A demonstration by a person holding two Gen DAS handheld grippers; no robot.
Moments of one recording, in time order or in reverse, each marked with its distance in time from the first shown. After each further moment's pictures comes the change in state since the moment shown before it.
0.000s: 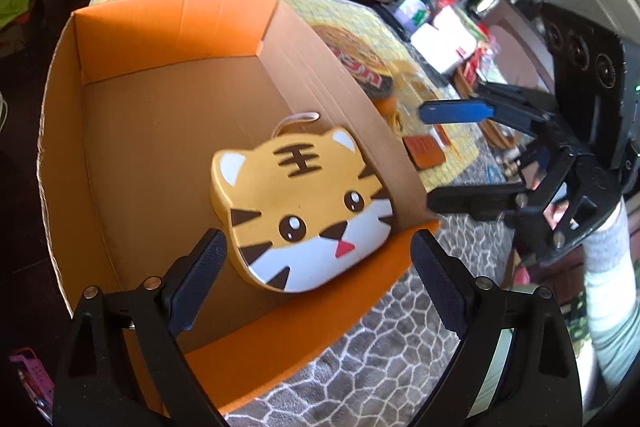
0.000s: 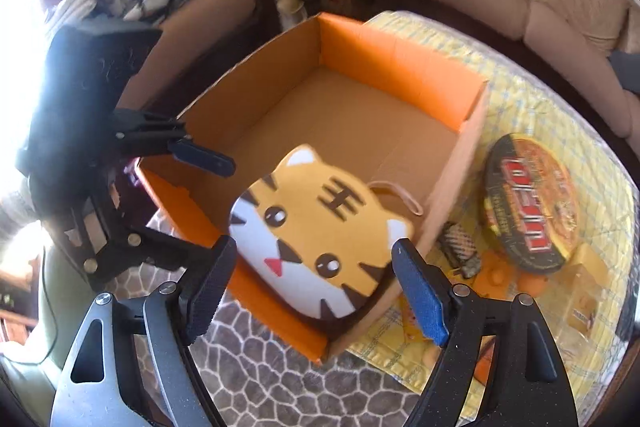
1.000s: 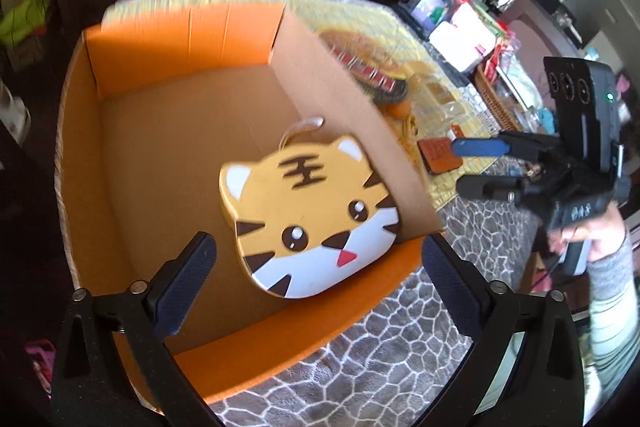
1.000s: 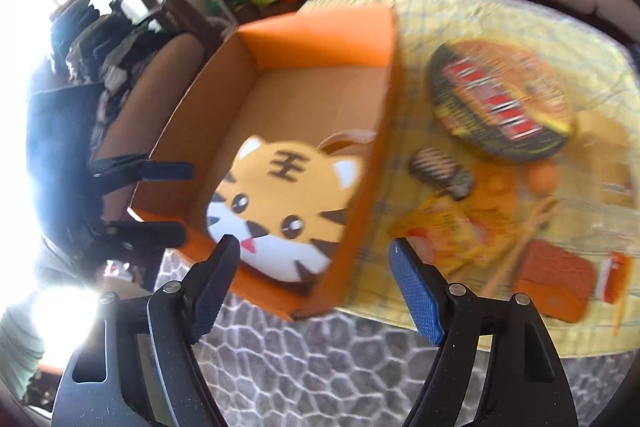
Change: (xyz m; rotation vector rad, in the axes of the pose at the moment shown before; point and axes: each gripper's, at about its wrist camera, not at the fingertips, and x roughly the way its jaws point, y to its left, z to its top) left arm -0.008 -0.028 0.010 0.040 -0.010 0.123; right arm -0.012 -0.056 -0.049 0.367 -0.054 0.075
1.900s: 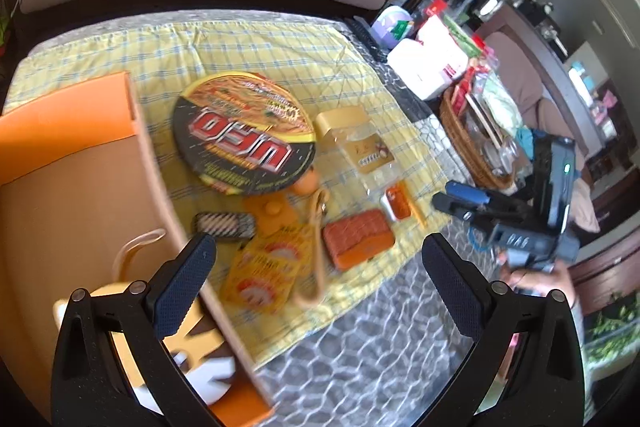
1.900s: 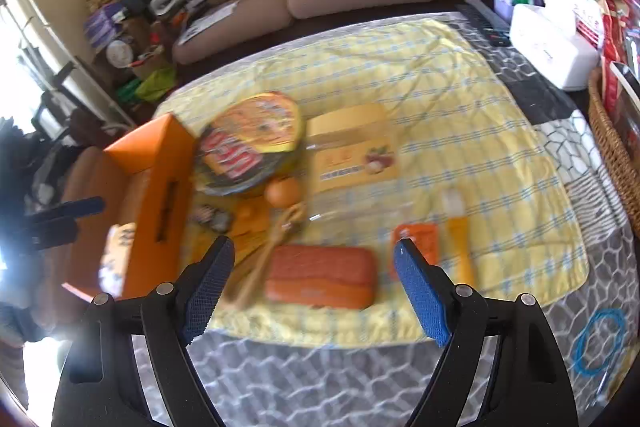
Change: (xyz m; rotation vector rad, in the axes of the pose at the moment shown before) left arm 0.089 -0.117 0.115 -0.050 0.000 -0.098; right arm -0.104 -0.191 -0.050 0.311 -0.220 -0.236
